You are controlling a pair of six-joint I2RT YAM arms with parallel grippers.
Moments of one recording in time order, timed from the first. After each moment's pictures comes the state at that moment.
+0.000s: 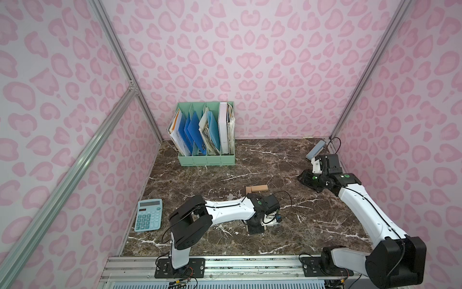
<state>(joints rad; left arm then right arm) -1.11 1.88 1.29 -0.86 0.01 0.32 0.14 1.25 1.00 -0.67 -0.24 0.52</state>
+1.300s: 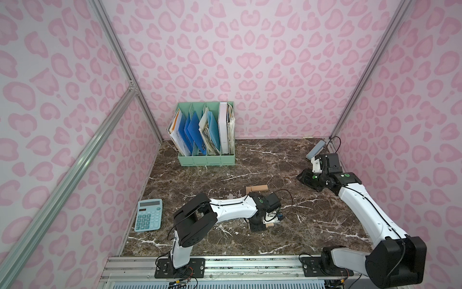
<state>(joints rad) -1.10 1.93 1.31 -0.82 0.00 0.34 0.15 1.25 1.02 -0.68 -0.25 0.52</state>
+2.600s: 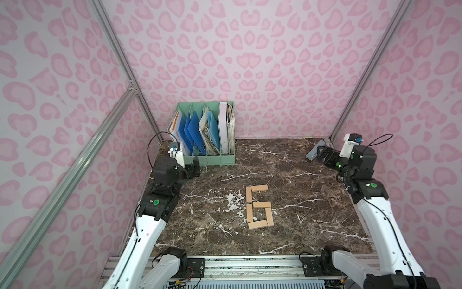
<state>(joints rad) 0.00 0.96 0.85 -0.32 -0.18 -0.12 -0.04 1.07 0.81 -0.17 -0.02 0.26</state>
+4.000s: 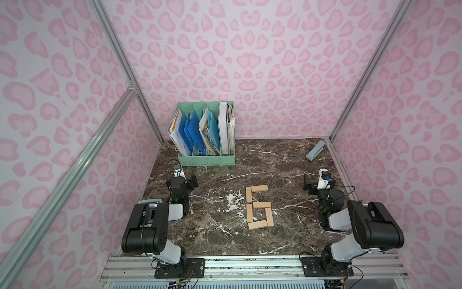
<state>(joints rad) -0.02 1.57 0.40 0.86 -0.24 -0.08 -0.05 1.56 0.20 1.30 -0.12 -0.06</state>
